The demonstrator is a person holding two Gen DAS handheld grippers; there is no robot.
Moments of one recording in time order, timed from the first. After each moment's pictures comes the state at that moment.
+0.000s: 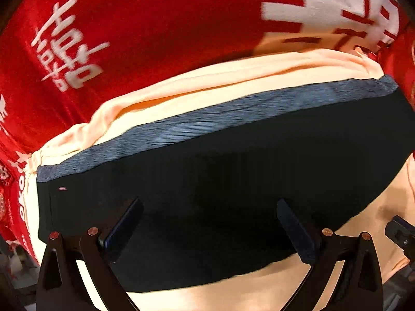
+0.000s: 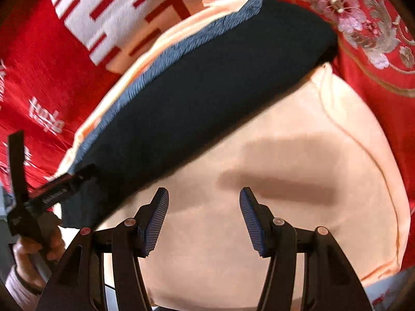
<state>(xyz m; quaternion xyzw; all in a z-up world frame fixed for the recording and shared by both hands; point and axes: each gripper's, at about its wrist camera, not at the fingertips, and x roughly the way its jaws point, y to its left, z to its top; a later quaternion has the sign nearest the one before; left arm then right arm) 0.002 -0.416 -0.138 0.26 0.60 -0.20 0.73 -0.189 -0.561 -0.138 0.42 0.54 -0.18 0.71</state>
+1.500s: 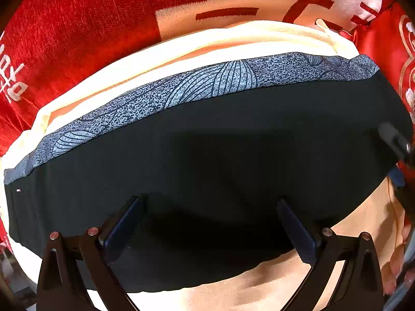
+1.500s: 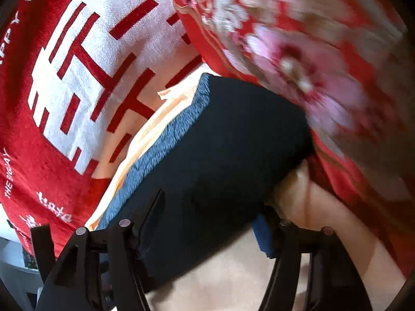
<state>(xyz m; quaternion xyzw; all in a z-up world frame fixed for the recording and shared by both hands) -0.044 -0.504 -0.200 0.24 0.63 -0.24 0.70 -0.188 -0.657 -0.166 0.47 0.37 -0.26 0.76</state>
